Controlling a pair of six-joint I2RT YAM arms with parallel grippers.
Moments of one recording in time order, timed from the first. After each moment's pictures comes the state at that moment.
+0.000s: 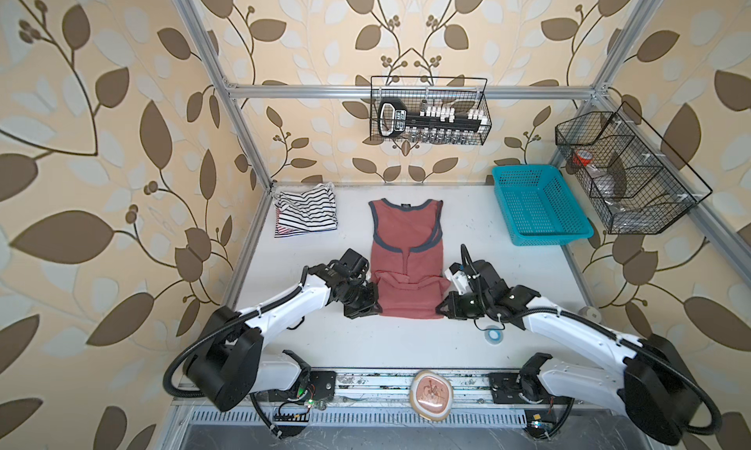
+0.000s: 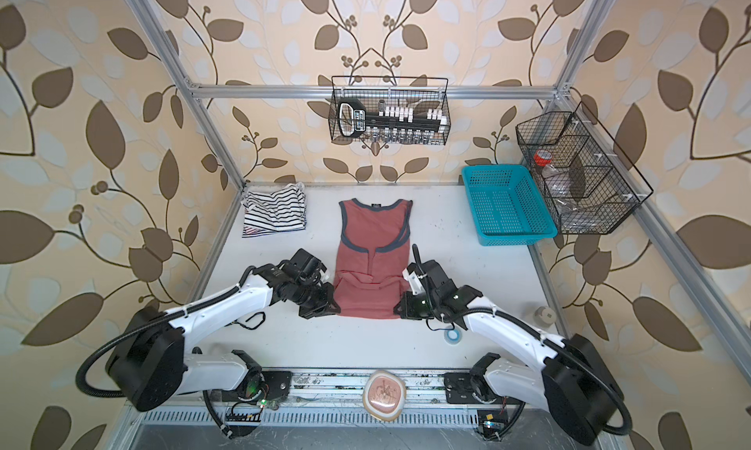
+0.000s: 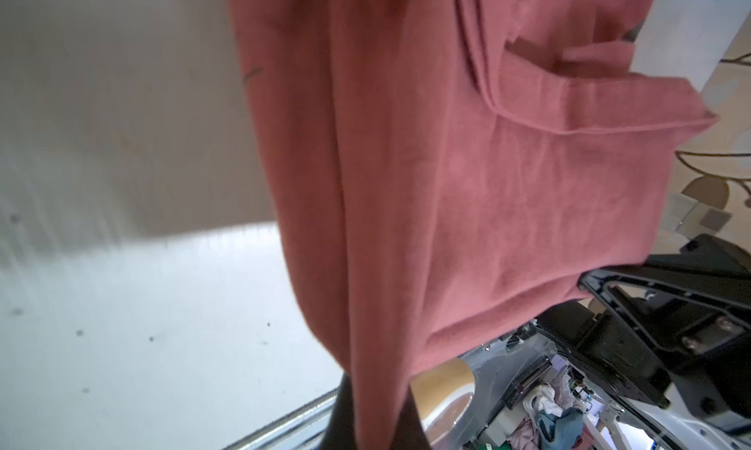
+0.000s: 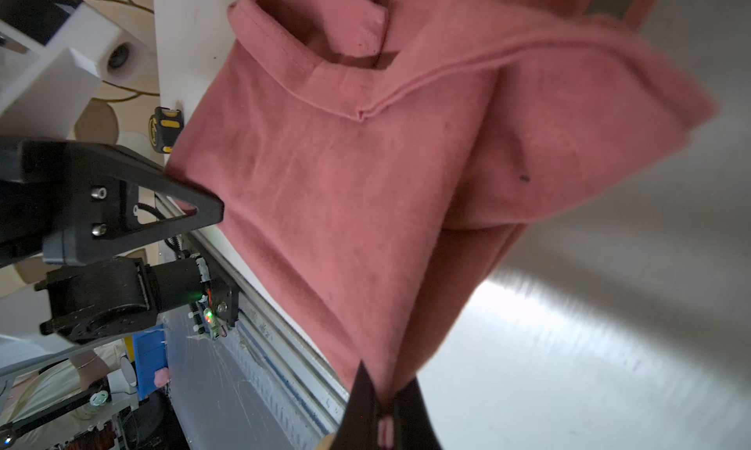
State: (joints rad) left arm -0.57 1.25 0.72 -0.64 0.49 -0.84; right arm 0.64 1.08 0.55 -0.39 -0.37 0.69
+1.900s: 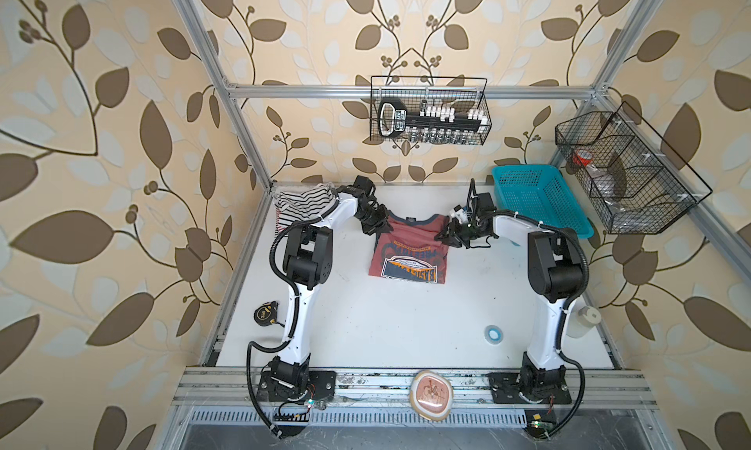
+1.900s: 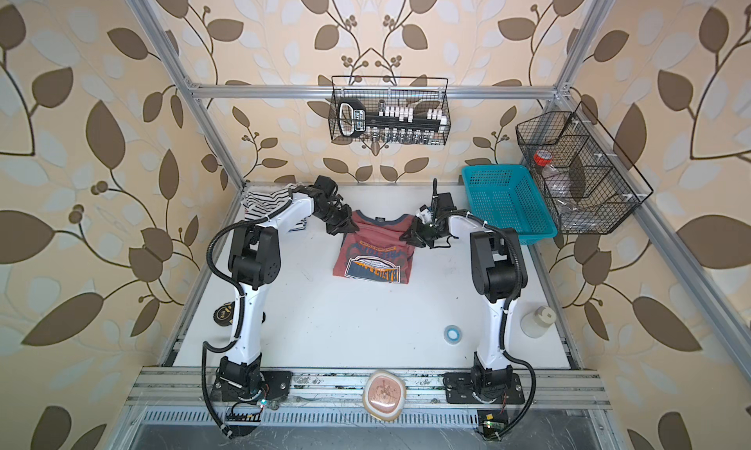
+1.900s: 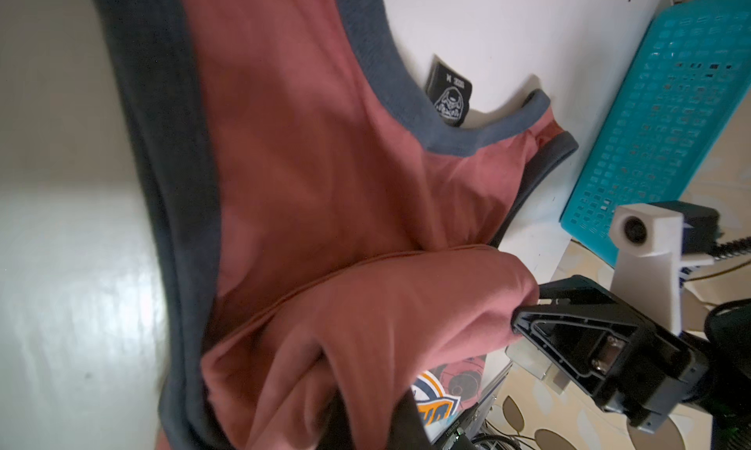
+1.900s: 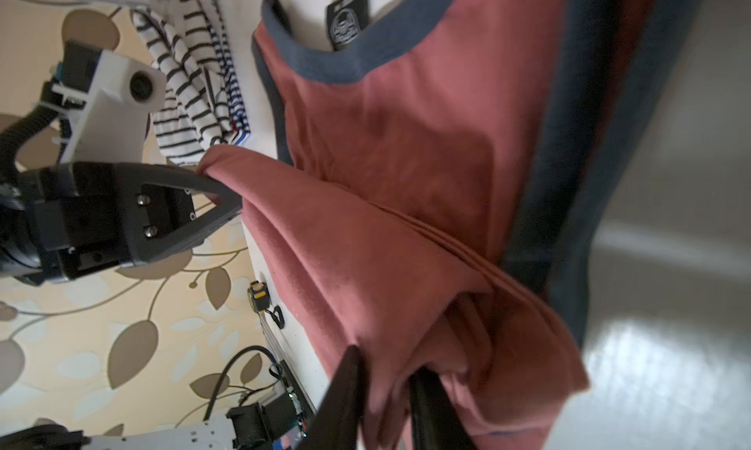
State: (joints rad) left arm -0.26 2.33 1.98 -0.85 0.63 -0.64; right arm 0.12 2.11 1.45 -0.47 -0.77 0.51
